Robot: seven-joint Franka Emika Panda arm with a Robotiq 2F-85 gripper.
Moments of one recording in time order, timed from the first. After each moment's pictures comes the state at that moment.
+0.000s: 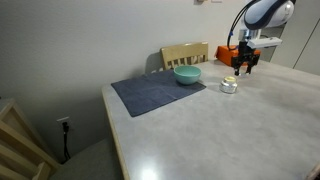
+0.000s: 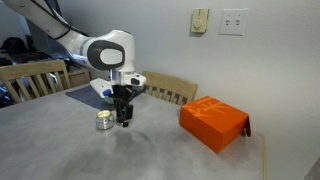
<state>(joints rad) -0.01 0.63 -0.07 -1.78 0.02 2.29 0.22</state>
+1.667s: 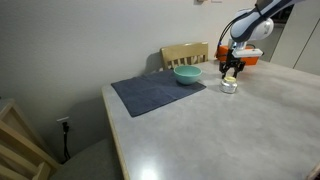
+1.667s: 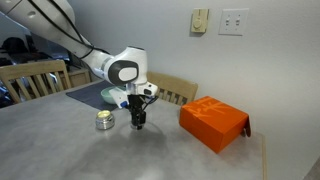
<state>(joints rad) -0.03 0.87 -0.07 -1.50 0.08 2.34 0.25</state>
